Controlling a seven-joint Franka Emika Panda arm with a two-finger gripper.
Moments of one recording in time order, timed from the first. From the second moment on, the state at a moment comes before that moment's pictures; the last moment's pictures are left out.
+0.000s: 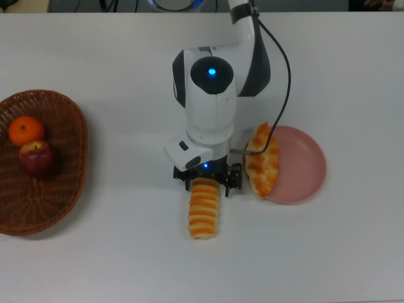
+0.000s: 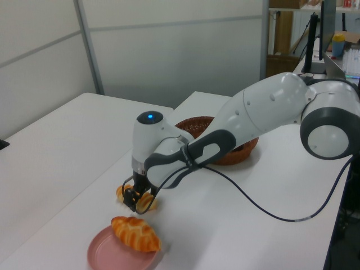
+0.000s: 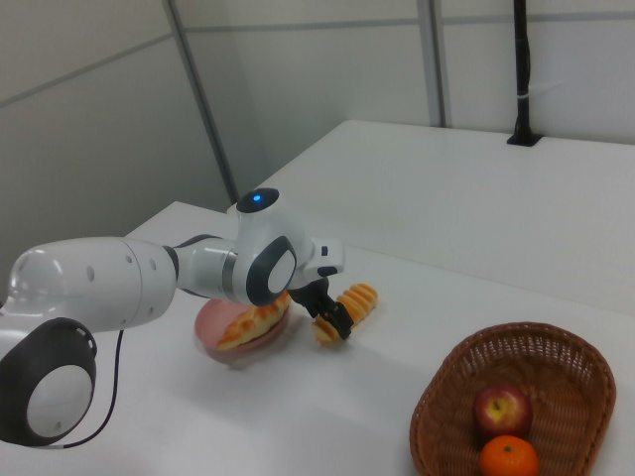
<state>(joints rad) 0.19 0.65 0.00 -1.54 -0.05 2.43 0.36</state>
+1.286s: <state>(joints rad) 0.36 0.46 0.00 -1.55 -0.05 2.23 0.50</state>
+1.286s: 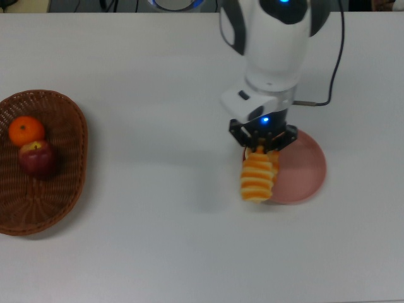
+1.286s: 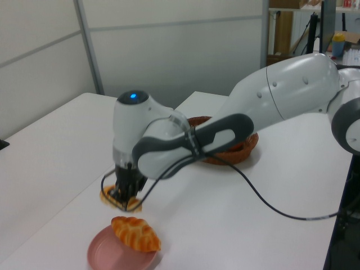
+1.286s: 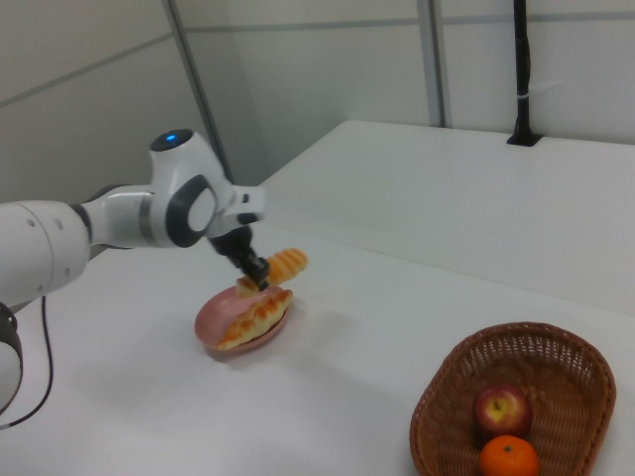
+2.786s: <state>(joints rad) 0.48 0.40 0.01 -1.58 -0.17 2.16 0.56</state>
